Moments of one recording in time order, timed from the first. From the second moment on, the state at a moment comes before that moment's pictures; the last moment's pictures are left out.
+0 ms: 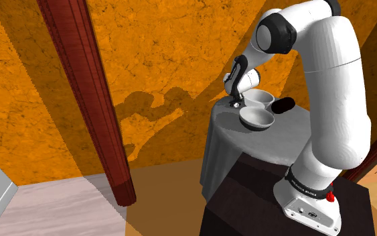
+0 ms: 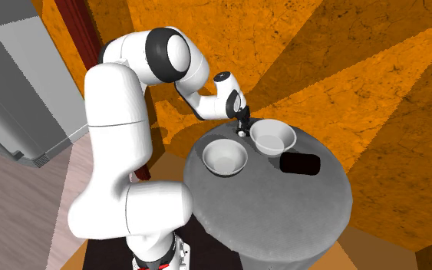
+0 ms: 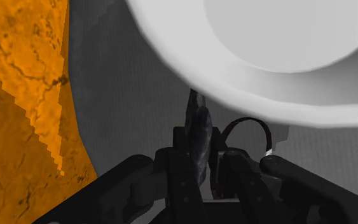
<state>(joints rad) -0.10 0.56 -0.62 -2.15 -0.04 2.95 -1.53</state>
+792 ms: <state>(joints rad) -0.06 0.49 -0.67 -2.15 -0.07 2.89 -1.53</state>
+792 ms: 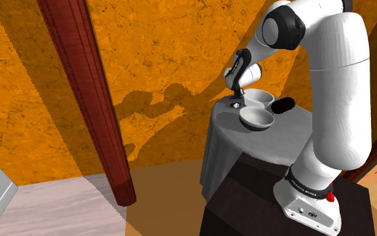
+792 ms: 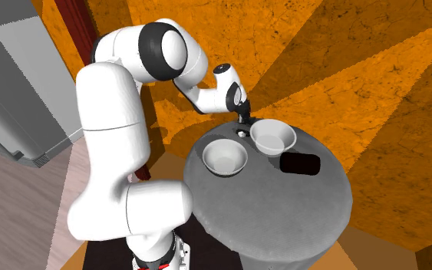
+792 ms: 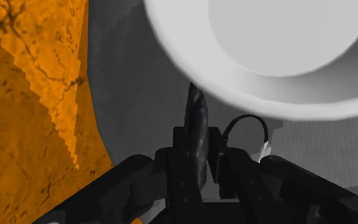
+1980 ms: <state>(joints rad) 0.06 0.30 -0.80 -2.13 -0.18 2.69 -1.51</state>
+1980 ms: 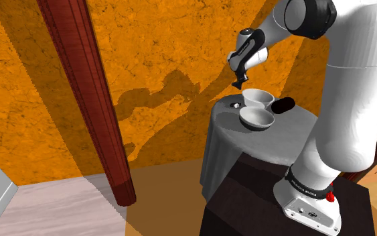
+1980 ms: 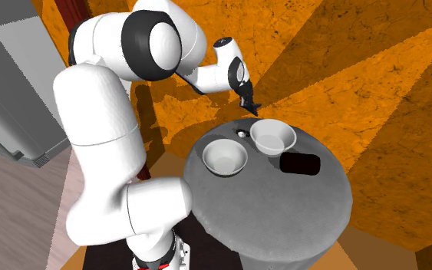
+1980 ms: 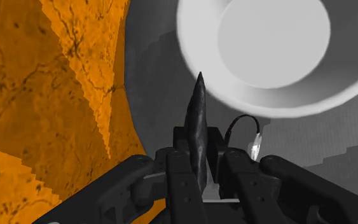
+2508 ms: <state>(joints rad) 0.05 0.20 -0.86 -2.16 -0.24 2.66 -1.55</state>
